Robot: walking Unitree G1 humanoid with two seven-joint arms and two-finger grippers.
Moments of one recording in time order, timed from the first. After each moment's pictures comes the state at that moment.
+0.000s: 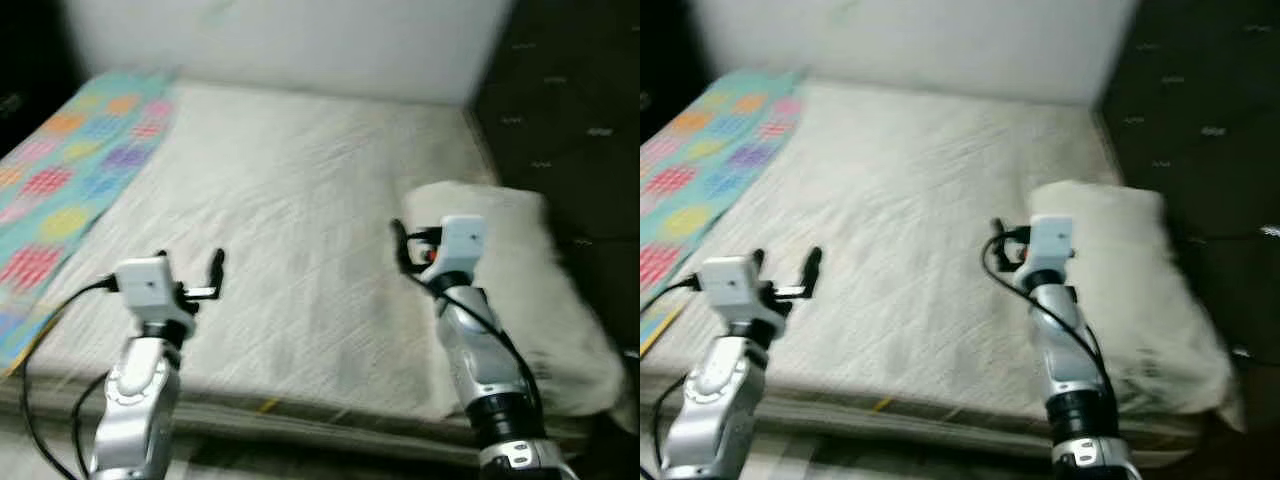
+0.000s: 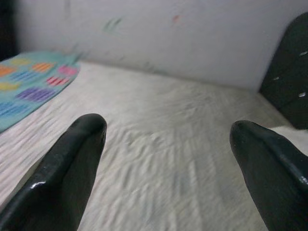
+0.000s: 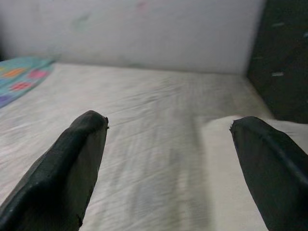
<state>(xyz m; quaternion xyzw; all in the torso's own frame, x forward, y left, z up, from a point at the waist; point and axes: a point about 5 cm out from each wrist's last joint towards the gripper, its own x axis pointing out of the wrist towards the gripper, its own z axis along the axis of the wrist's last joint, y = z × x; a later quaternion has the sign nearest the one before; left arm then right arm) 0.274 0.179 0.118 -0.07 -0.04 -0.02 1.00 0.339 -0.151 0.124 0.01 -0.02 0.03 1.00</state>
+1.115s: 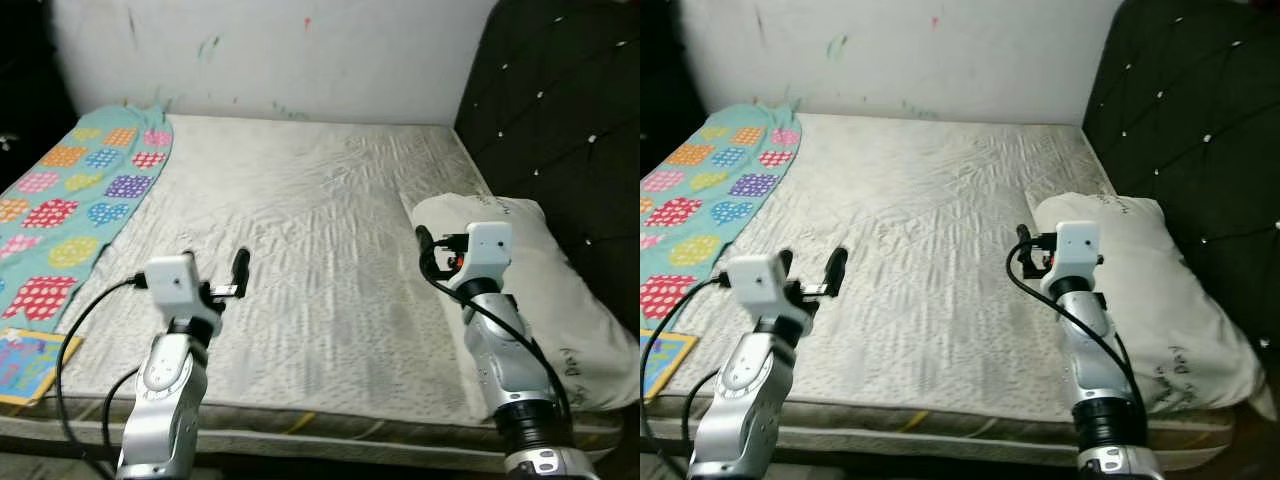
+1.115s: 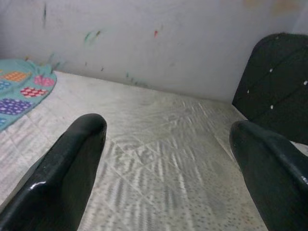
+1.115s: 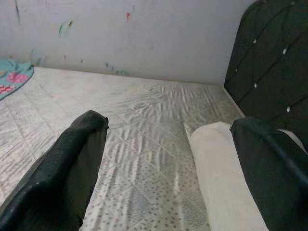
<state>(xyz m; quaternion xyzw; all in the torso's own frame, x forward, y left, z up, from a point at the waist) 0.276 0.157 0.117 -0.09 -0.03 -0.04 0.99 0.332 -0.177 0.118 -0.02 -0.01 0.02 1.00</state>
